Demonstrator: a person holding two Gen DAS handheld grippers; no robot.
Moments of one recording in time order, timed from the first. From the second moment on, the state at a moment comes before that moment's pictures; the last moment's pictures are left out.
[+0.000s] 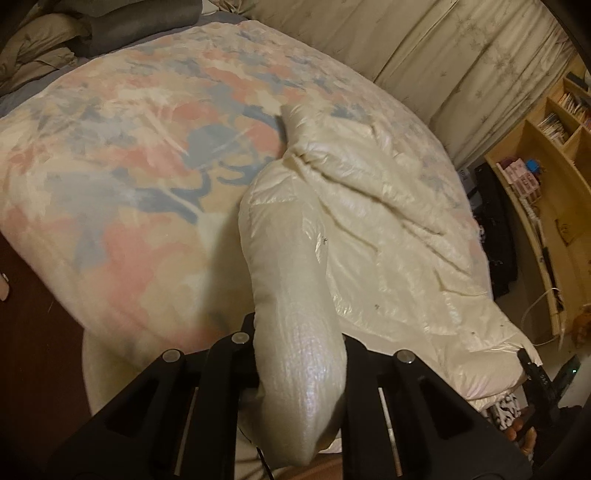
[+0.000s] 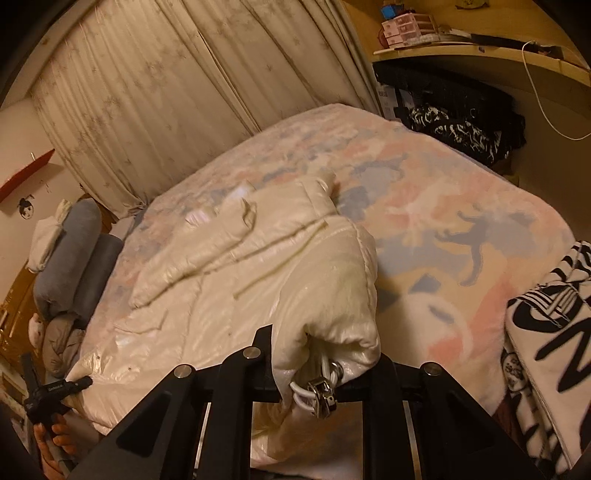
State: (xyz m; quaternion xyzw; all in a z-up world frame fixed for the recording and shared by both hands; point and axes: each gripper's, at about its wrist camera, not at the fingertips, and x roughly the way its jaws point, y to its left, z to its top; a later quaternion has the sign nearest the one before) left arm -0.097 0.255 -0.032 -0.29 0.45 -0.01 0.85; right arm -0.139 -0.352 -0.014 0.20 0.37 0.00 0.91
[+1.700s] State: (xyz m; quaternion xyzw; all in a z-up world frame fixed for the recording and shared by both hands) left arm 0.363 0.288 -0.045 -0.40 0.41 0.01 0.82; right arm 0.384 -0.397 -0.074 0.33 0.37 0.03 0.87
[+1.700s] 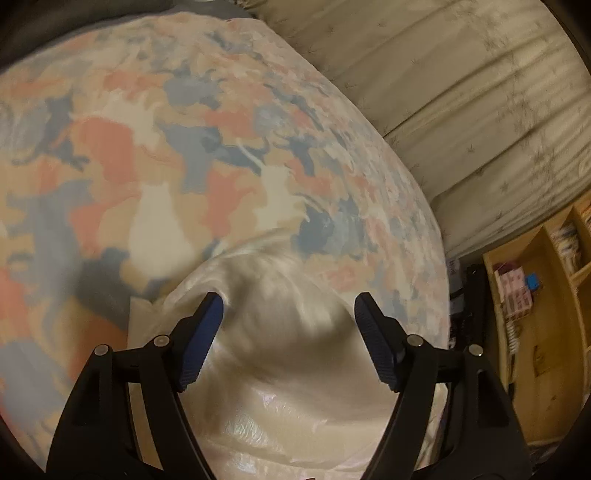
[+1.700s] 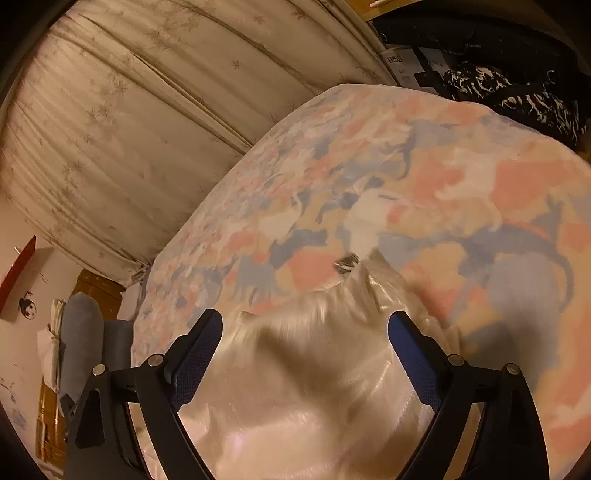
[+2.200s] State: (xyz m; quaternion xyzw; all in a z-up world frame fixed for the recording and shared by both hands) left arm 0.379 0.279 -0.099 -0.21 0.49 -0.02 0.85; right arm 0.405 -0.420 -0.136 0.24 0.46 0.00 0.86
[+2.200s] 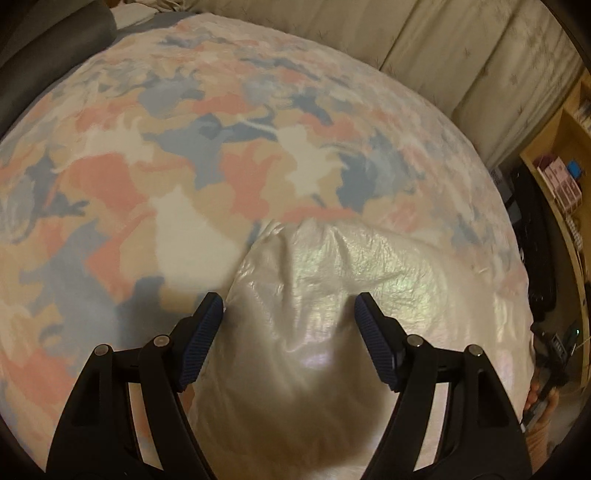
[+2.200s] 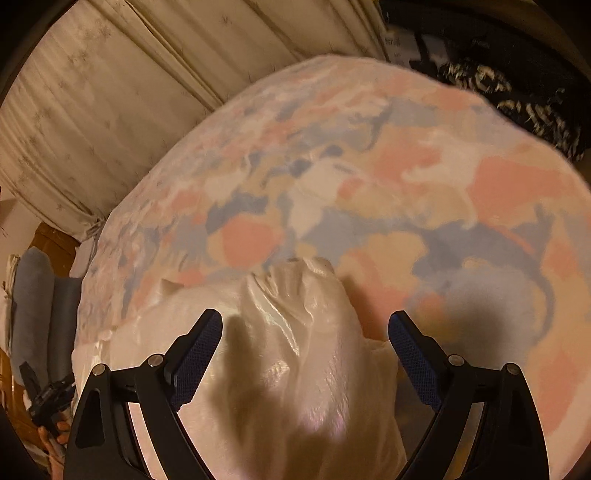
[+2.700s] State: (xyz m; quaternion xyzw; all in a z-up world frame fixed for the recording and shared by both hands) left arm 0.376 0.247 -0.098 -0.11 0.44 0.14 0.88; right arm 0.405 -0.367 -0.118 0.09 0.40 -0.04 0.91
